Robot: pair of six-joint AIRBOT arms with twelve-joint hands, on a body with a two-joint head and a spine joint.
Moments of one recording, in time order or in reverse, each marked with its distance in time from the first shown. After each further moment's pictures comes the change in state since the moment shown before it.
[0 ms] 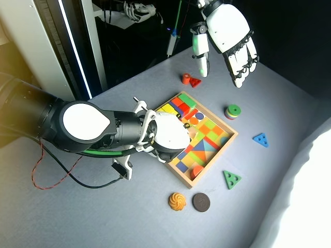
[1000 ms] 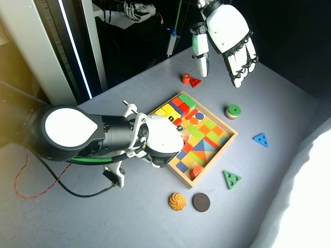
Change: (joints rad) left arm -0.001 0.000 0.000 -0.009 0.000 0.000; right arm -0.011 0.060 0.029 -0.059 0.090 0.007
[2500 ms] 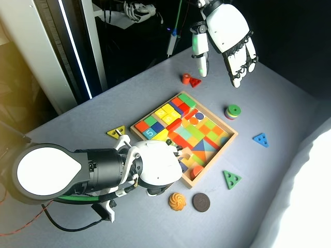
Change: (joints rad) left arm -0.010 0.000 0.000 -0.008 0.003 0.004; right arm 0.000 -0.048 0.216 -0.031 0.119 0.007
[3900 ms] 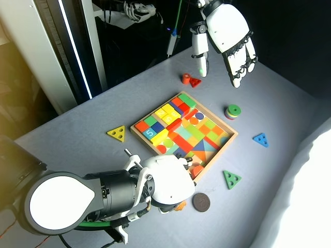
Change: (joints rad) left arm 0.000 0.000 0.000 -0.001 0.001 0.000; right arm 0.012 -0.119 0.243 -0.028 0.093 -0.025
